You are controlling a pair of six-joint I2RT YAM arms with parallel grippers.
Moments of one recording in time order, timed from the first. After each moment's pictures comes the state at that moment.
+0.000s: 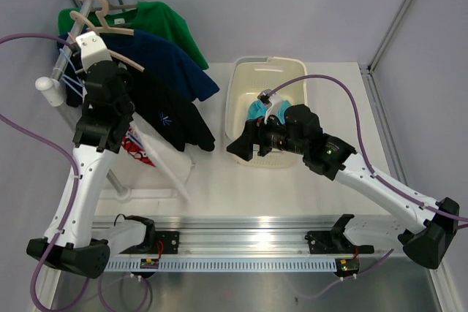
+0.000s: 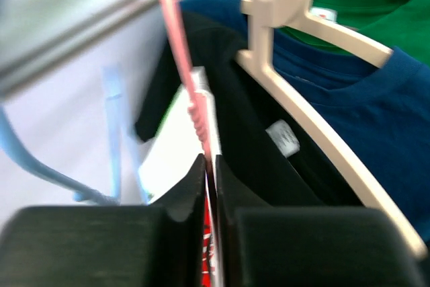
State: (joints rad) left arm -0.22 1.13 1.42 -0.38 -0.82 -0.06; right arm 0.82 1.15 1.07 -0.23 -0.27 0.50
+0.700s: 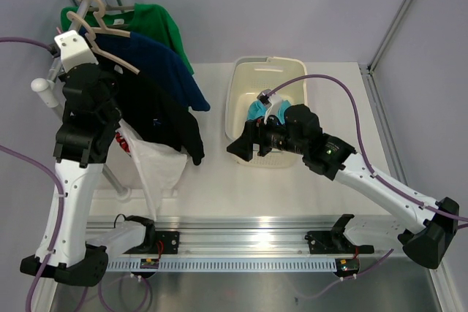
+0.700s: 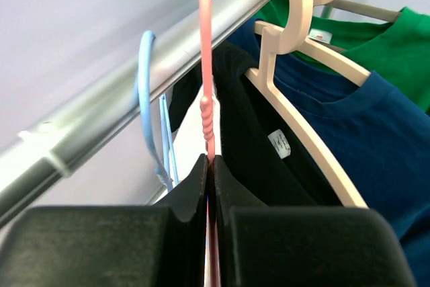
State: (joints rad) left arm -0.22 1.07 1.55 -0.53 -0.80 -0.07; right arm 0.82 1.15 1.07 -0.23 -0.27 0.48
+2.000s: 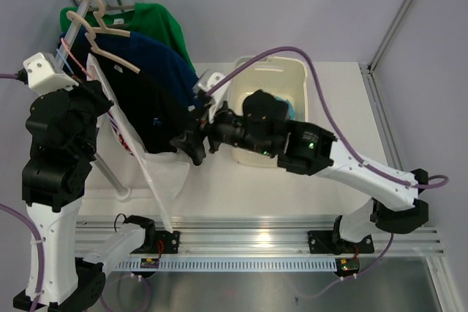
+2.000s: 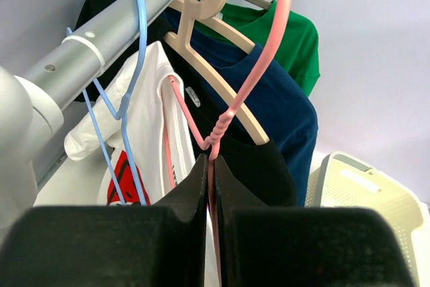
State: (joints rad) left arm -0.22 0.92 1.64 -0.78 -0.48 -0.38; right arm 1.19 1.45 1.80 -0.44 -0.01 0.13
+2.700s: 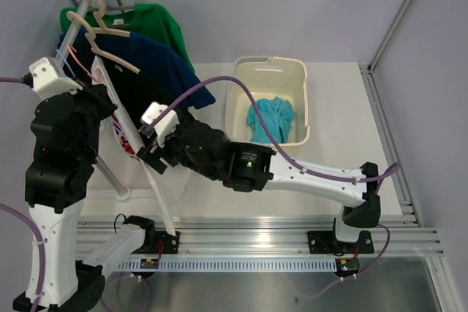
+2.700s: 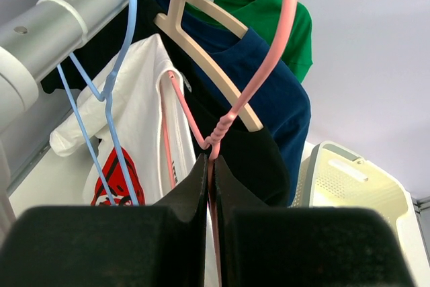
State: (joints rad) left arm -0.22 0.90 1.59 -0.78 -0.44 -0.43; right arm 1.39 1.78 1.91 -0.27 0.37 -0.11
